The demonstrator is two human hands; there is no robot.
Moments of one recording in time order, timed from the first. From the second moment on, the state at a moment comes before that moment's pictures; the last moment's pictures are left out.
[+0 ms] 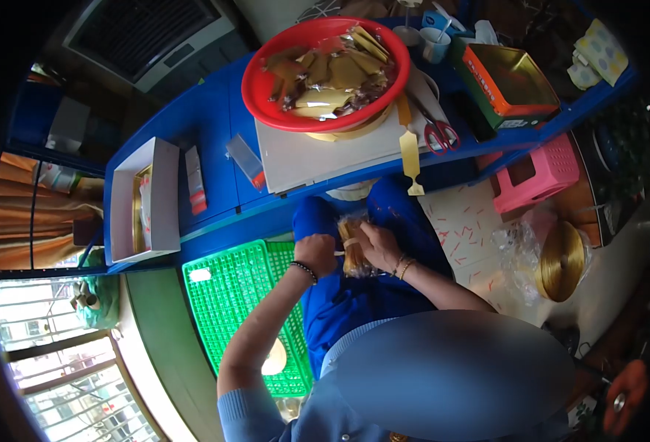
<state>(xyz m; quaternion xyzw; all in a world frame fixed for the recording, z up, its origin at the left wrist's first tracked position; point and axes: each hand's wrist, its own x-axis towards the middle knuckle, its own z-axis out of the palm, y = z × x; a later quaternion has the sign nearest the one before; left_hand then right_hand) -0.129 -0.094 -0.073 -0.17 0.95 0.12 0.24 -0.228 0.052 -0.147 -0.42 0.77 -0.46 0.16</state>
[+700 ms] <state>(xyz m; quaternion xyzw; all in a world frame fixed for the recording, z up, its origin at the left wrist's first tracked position) -0.140 -0.082 -0.087 -0.16 0.72 0.68 -0.01 -0.268 0.060 -0.058 -0.53 0.76 -0.34 0.15</state>
